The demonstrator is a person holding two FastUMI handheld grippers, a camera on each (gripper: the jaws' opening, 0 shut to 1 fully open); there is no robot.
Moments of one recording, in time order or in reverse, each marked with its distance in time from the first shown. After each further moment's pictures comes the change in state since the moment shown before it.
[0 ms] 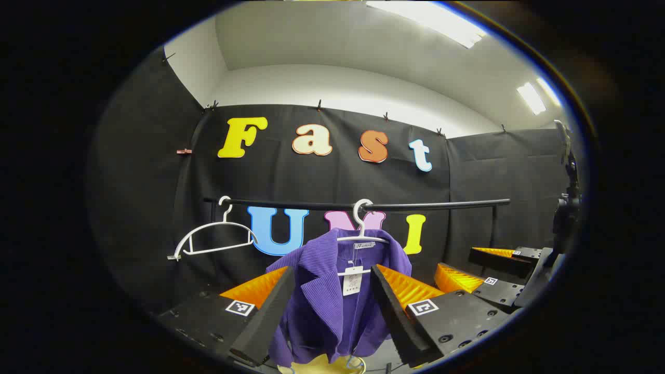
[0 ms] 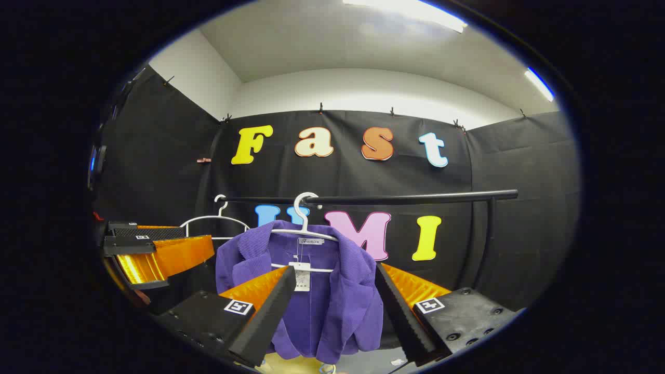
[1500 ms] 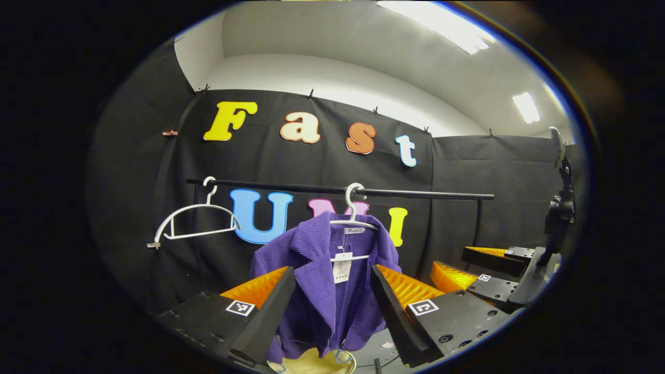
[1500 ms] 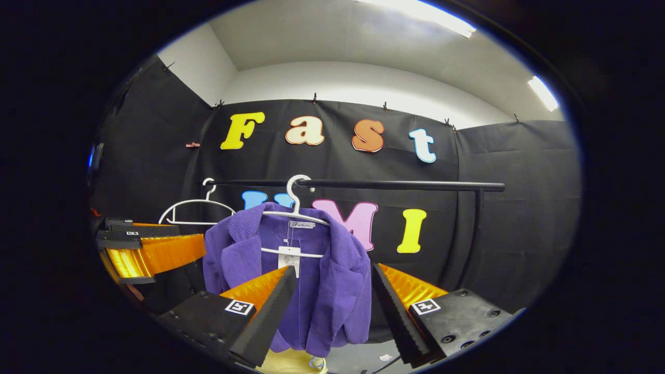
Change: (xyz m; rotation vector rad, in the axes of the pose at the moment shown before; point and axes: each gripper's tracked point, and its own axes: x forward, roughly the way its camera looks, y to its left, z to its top) left arm 0.010 0.002 -0.044 -0.048 0.061 -0.148; right arm -0.002 -0.008 -0.034 -0.064 0.045 -0.093
